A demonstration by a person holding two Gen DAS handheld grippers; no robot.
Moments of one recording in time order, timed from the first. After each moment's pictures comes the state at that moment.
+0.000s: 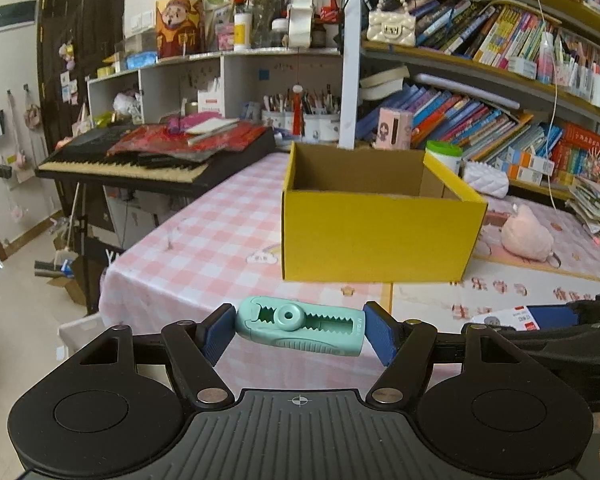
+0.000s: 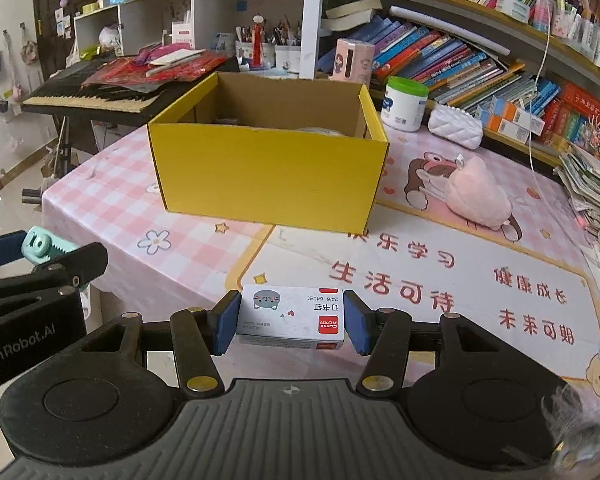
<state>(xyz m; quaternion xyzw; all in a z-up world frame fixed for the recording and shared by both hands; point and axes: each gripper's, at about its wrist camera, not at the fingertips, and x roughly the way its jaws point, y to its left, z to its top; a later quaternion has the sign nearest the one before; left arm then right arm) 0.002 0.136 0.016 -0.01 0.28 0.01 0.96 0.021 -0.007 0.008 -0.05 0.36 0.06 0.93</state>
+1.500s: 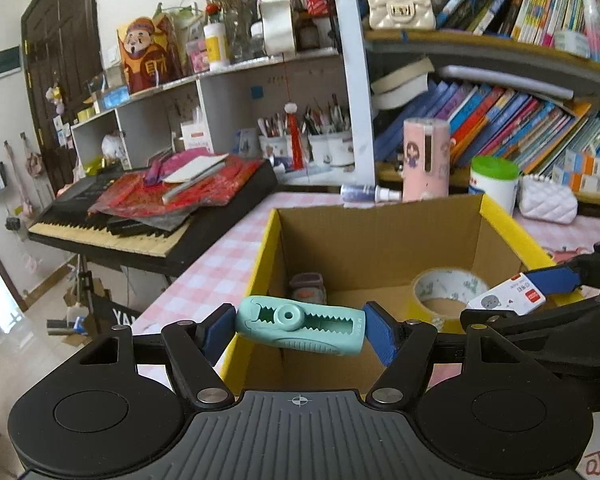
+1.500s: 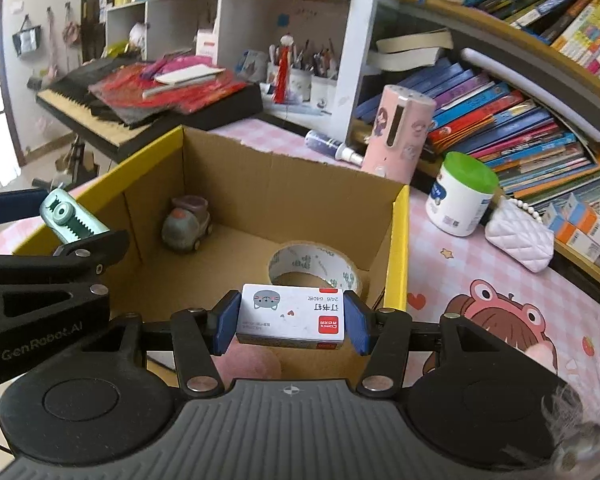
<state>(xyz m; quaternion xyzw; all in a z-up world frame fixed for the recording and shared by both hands) 0.199 0.090 0.014 0.06 0.28 0.05 0.96 0.244 -0.027 0.011 -0.11 0.34 0.15 0.92</state>
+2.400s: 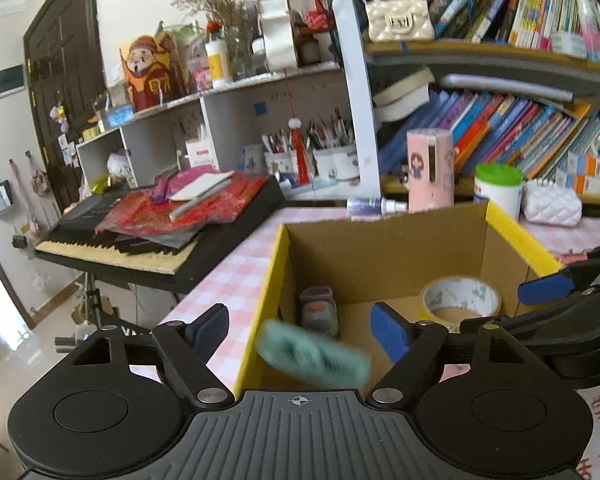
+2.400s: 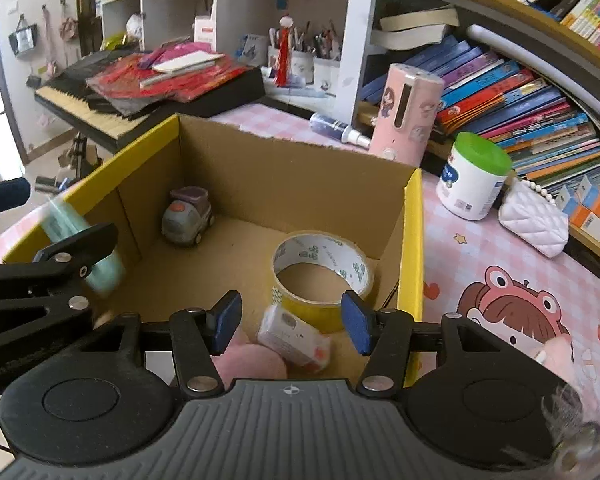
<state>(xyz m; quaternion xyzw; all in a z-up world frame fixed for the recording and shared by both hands) 0.193 0.091 0.020 0.07 0.24 0.05 0.97 0.256 -0.027 0.008 -0.09 0.36 0.15 0.92</state>
